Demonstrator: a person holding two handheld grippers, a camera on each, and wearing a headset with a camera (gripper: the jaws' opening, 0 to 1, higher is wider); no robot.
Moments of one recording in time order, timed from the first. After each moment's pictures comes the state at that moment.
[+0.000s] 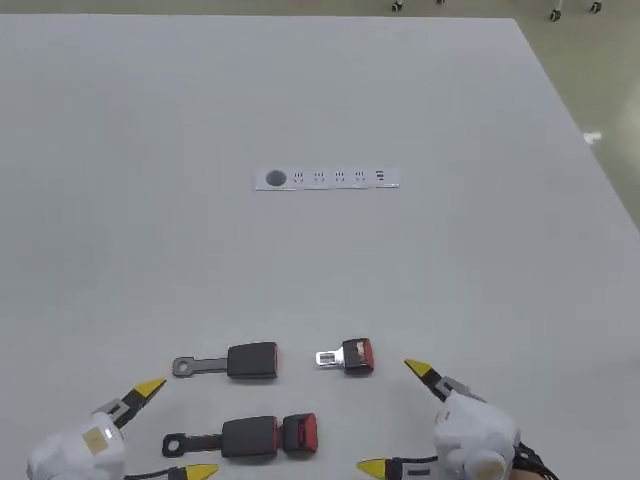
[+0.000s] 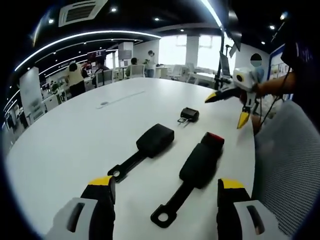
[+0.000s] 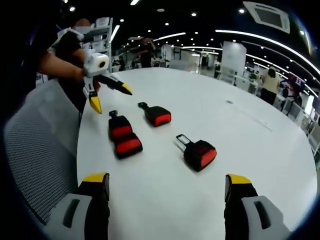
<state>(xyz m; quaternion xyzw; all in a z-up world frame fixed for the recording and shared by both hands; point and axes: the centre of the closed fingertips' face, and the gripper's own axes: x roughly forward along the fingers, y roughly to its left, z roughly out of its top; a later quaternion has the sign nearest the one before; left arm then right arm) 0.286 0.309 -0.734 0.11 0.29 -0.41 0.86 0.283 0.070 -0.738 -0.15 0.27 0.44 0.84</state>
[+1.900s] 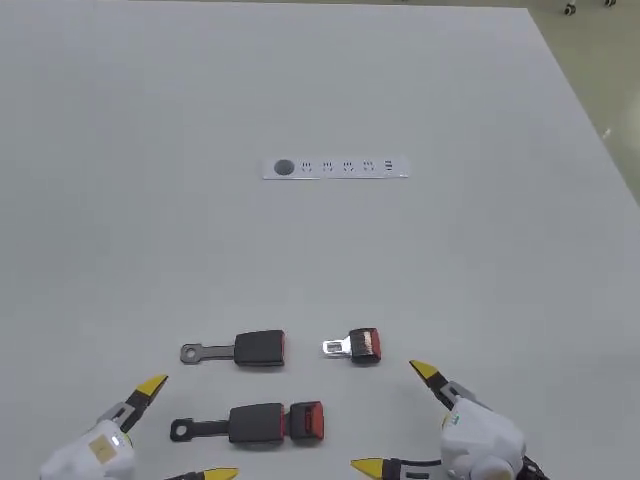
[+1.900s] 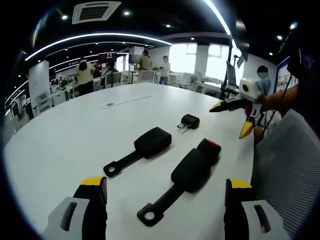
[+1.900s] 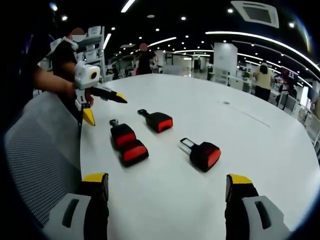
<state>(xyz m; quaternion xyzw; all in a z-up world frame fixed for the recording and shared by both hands) 0.274 0.300 -0.726 0.07 0.27 -0.38 0.88 0.277 0.077 -0.733 -0.12 0.26 0.42 0.86</state>
